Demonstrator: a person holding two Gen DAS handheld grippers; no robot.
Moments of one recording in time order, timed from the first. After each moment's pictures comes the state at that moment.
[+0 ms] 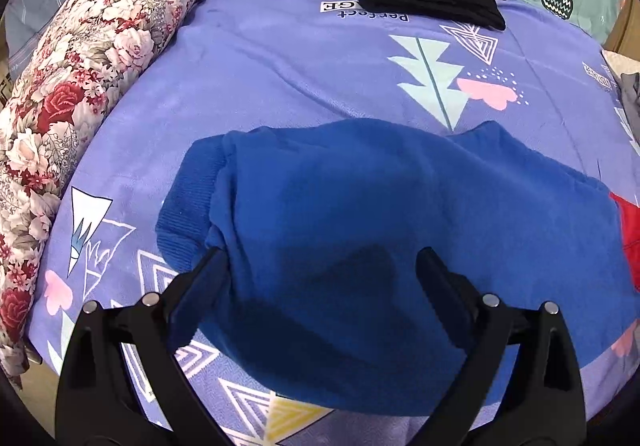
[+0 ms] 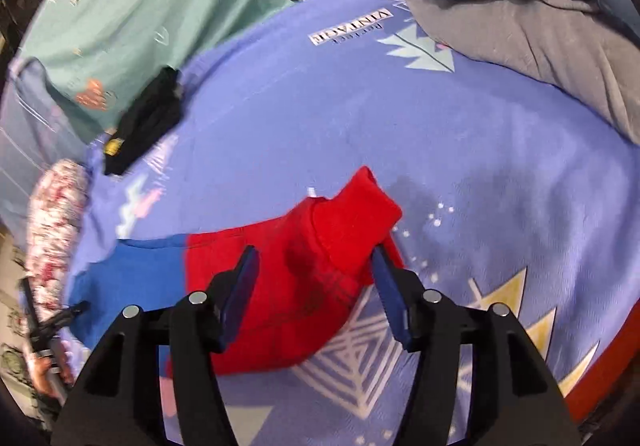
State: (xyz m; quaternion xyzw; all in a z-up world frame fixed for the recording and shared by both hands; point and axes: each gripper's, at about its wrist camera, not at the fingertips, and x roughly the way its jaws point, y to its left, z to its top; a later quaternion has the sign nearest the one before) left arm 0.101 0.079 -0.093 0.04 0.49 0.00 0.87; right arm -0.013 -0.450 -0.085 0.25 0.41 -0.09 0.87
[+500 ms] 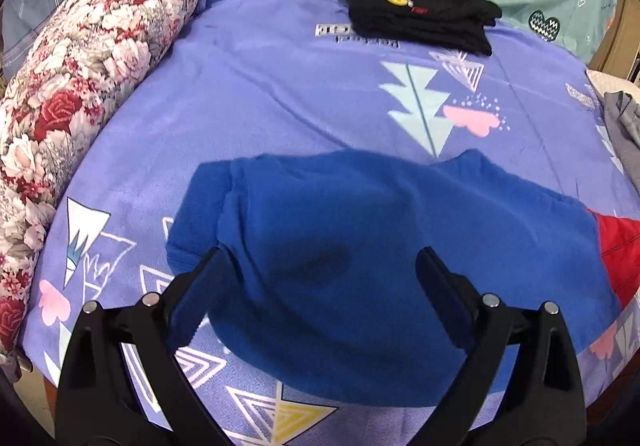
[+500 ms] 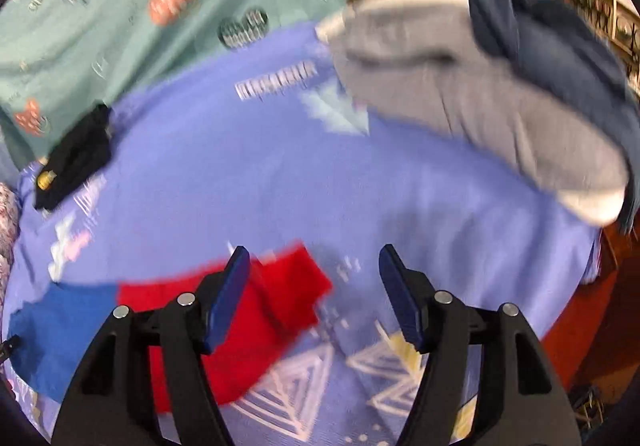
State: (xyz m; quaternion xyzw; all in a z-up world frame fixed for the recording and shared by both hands) left arm 0.100 0.088 -0.069 0.02 0.46 -0.03 0.89; right arm -0.036 -0.447 -0.039 0.16 0.34 -0.21 0.90
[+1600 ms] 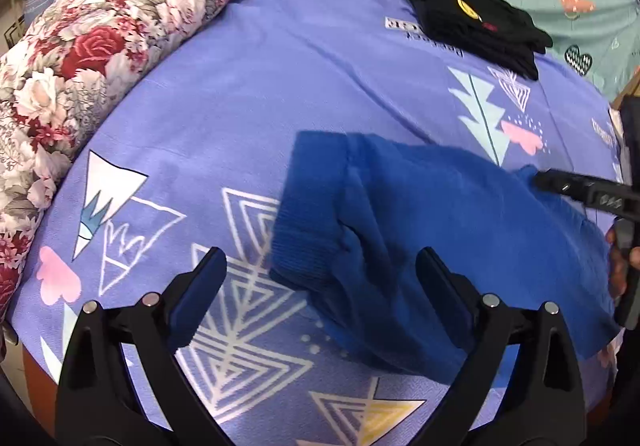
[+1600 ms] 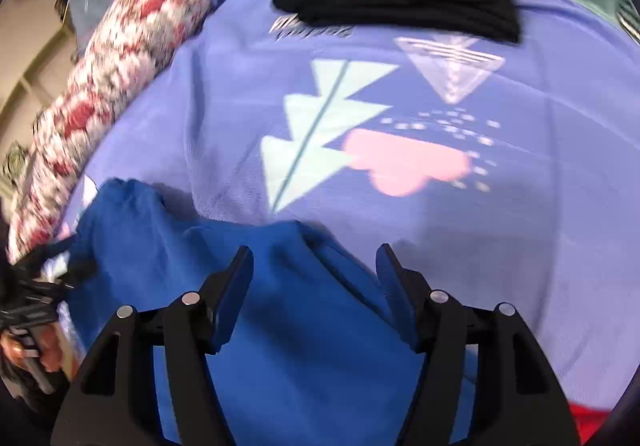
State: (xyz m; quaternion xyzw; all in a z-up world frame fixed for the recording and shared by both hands) left arm 0.102 0.165 -0.086 -0.05 0.48 0.01 0.88; right arm 0.216 -0.123 -0.112 0.01 0.52 0.22 0.83
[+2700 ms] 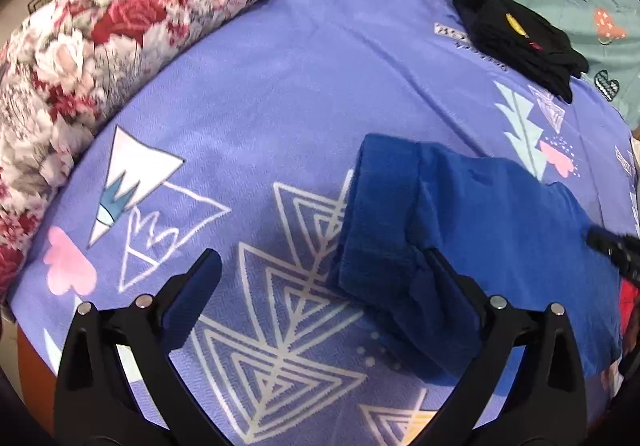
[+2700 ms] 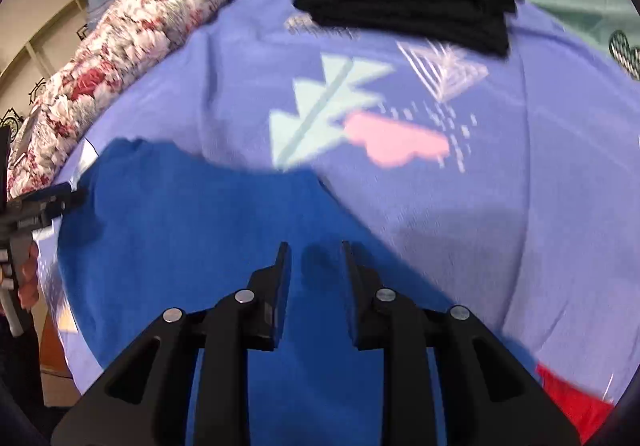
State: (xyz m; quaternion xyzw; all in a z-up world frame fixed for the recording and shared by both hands) left arm 0.109 0.202 -0.106 -0.08 0.50 0.06 0.86; right arm 0.163 -0.156 -0.112 -0.03 0.50 0.18 0.85
